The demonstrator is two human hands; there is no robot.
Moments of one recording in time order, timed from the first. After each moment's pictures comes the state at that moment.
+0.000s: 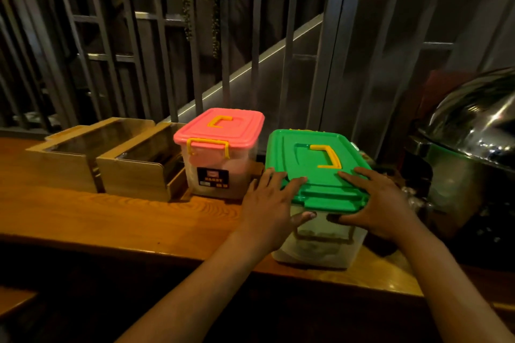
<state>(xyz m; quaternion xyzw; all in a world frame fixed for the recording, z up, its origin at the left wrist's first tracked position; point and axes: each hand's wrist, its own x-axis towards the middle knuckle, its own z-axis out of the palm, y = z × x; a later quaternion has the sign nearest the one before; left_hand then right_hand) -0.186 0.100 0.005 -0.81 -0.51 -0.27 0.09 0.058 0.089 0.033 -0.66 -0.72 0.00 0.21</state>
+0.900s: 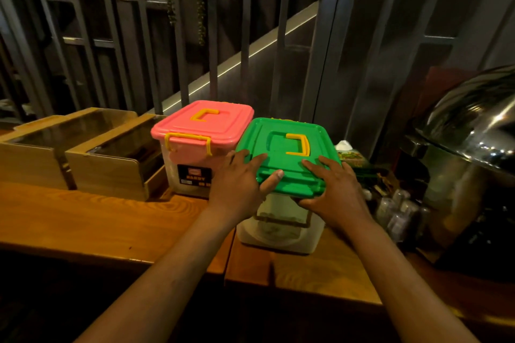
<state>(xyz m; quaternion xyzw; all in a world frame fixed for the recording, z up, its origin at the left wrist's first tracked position) -0.193 0.176 0.004 -0.75 -0.58 -0.31 0.08 0.027 0.158 0.009 -0.63 -0.73 -0.05 0.27</state>
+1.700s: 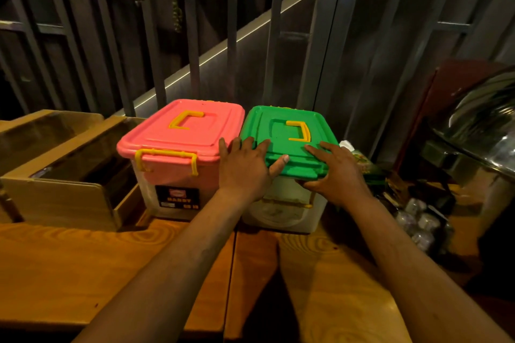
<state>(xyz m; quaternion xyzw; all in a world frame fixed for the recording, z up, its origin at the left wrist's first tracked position) -0.176 0.307 0.013 -0.77 -0.57 -0.27 0.11 0.040 0.281 0.014 -0.66 -0.71 -0.04 0.25</state>
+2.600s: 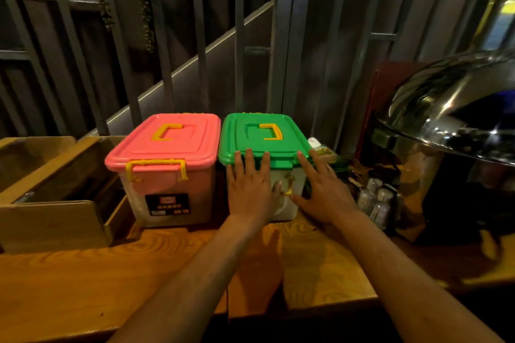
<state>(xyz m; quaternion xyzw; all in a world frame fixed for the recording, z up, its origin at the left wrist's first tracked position) -0.148 0.237 -0.007 -0.80 -0.52 -0.28 0.06 0.025 0.196 -0.001 -0.72 -0.67 -0.06 0.19</state>
